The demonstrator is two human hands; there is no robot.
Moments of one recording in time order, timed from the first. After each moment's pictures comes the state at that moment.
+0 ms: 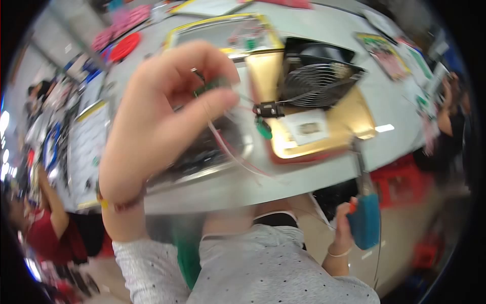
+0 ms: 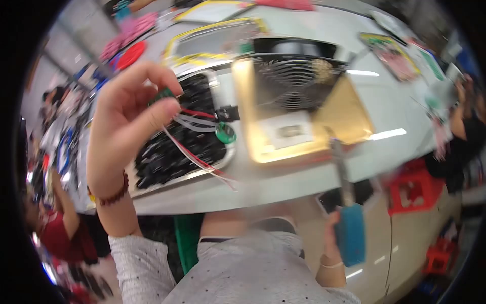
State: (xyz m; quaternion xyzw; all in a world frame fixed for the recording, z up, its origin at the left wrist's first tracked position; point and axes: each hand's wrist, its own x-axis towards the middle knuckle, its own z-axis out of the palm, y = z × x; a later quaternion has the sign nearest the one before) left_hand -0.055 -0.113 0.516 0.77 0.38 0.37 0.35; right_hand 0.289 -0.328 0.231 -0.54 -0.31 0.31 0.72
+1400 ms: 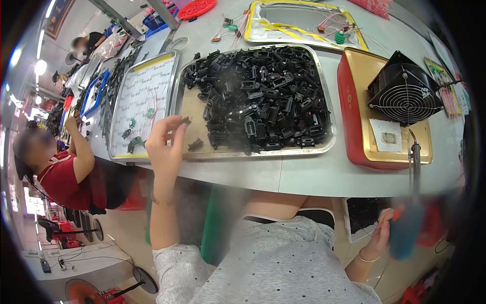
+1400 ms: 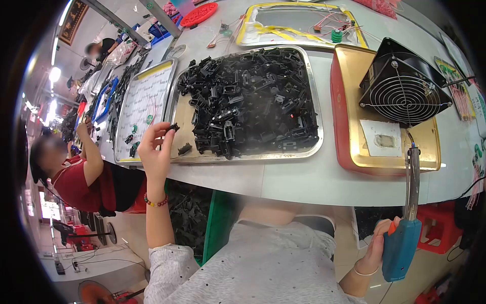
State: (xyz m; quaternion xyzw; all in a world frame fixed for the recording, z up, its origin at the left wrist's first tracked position) left_hand -0.236 -0.204 0.377 0.58 0.69 0.43 0.00; right_hand 0.244 -0.279 0.312 -0.45 -0.55 0.31 0.63
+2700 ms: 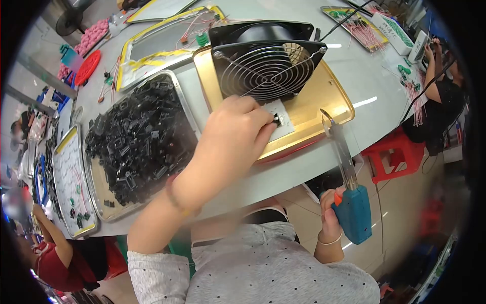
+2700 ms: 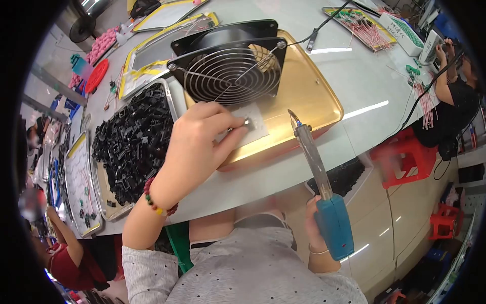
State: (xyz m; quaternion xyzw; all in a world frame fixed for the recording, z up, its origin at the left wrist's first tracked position) left_hand 0.058 -0.091 0.408 0.87 0.34 0.34 0.11; right_hand 0.277 -0.306 0.234 -0.50 -0.21 0.37 0.76
